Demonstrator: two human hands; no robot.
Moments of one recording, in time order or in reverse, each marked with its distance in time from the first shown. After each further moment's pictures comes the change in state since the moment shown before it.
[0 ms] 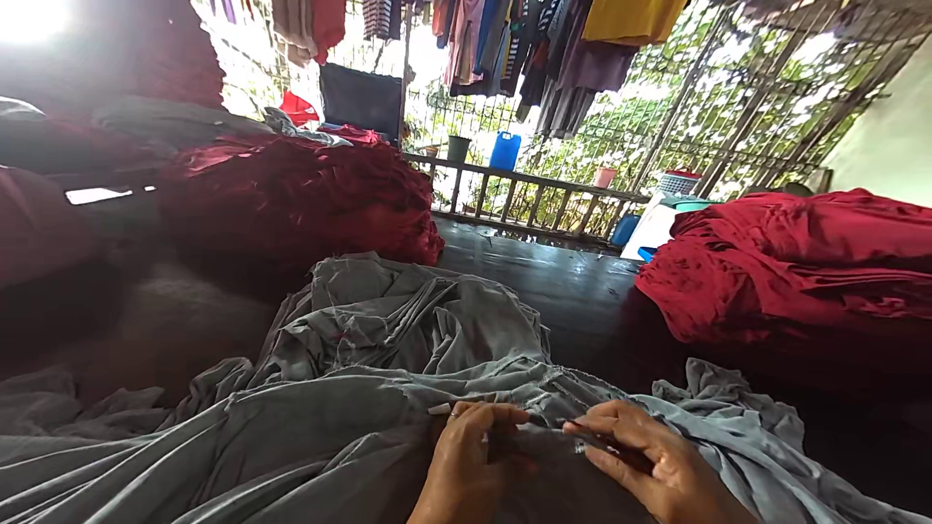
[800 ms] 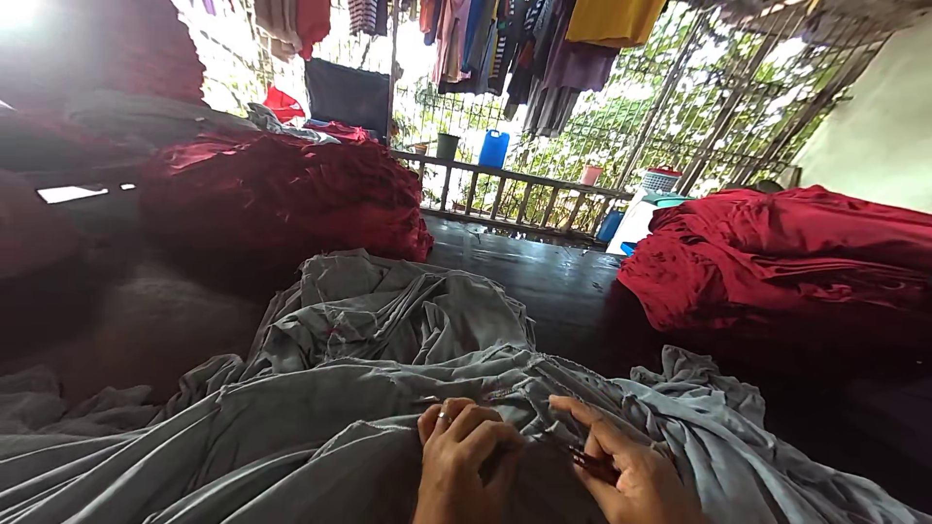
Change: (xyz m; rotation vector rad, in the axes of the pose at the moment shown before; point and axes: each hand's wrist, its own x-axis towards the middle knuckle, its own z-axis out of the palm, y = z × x) left_hand -0.018 0.000 0.017 0.358 0.233 0.343; right_hand -0.022 -0.029 0.016 -0.175 0.037 0.183
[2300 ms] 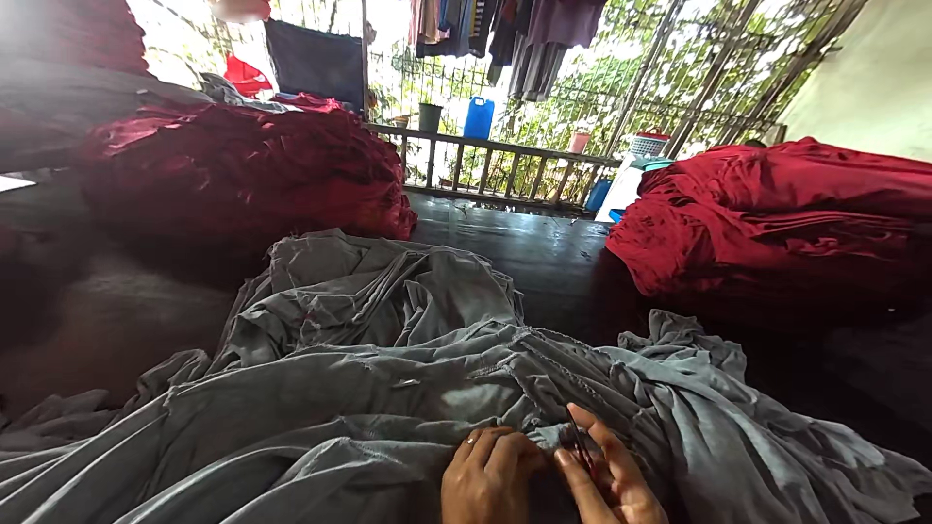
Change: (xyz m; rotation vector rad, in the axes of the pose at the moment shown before) left_hand -0.018 0.028 0.027 0.033 -0.099 -0.088; right_hand -0.031 -0.022 0.053 0.595 0.476 0.340
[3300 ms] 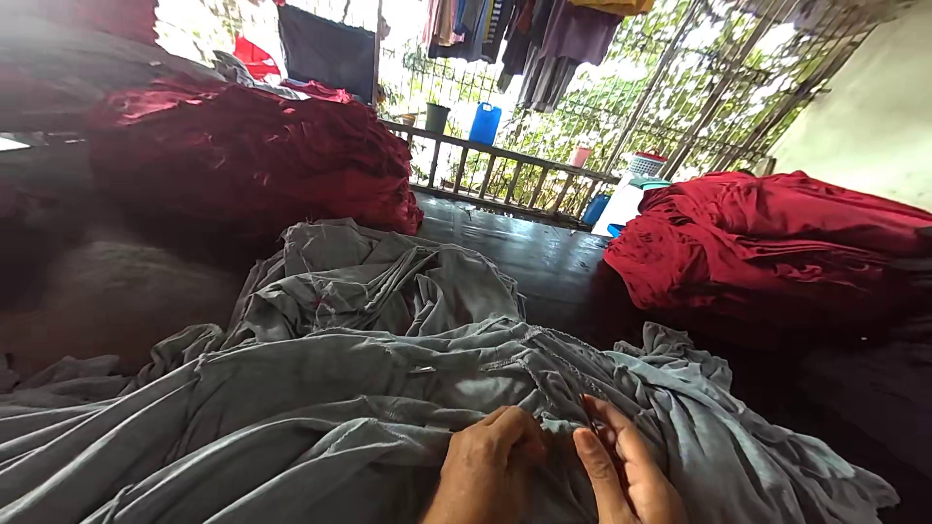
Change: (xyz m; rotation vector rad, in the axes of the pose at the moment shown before) left_hand 0.012 -0.010 -0.035 -0.342 -0.317 -0.126; right_hand 0.002 -0.017 -0.007 -0.352 -0.135 -0.169
